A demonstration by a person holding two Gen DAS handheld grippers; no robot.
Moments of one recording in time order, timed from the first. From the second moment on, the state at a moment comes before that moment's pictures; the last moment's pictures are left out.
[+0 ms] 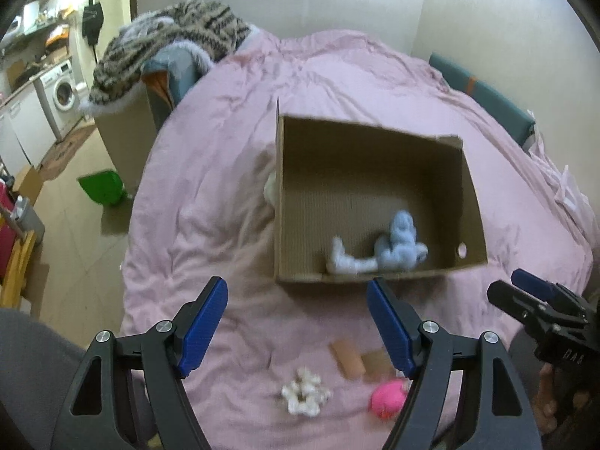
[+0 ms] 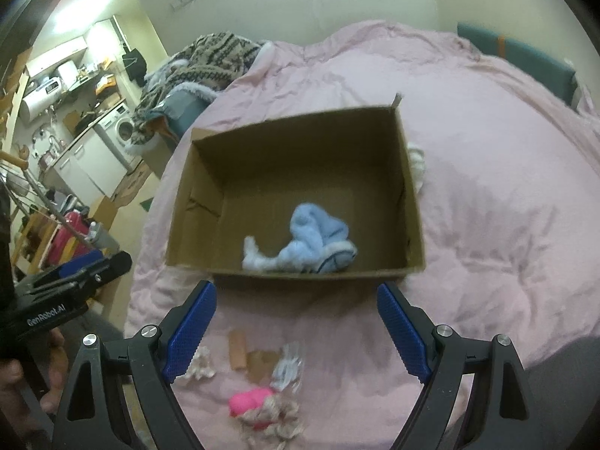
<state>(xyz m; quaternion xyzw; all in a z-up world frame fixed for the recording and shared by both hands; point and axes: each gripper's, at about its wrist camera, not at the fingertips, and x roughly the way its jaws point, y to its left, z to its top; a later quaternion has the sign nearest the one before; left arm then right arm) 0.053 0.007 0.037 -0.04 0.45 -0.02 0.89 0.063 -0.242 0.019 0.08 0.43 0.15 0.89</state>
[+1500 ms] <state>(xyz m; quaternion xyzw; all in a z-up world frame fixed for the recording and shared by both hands) 0.067 -0.006 -0.067 -0.05 0.63 -0.03 0.77 0.065 -0.235 -0.068 0.16 0.63 0.15 0.74</state>
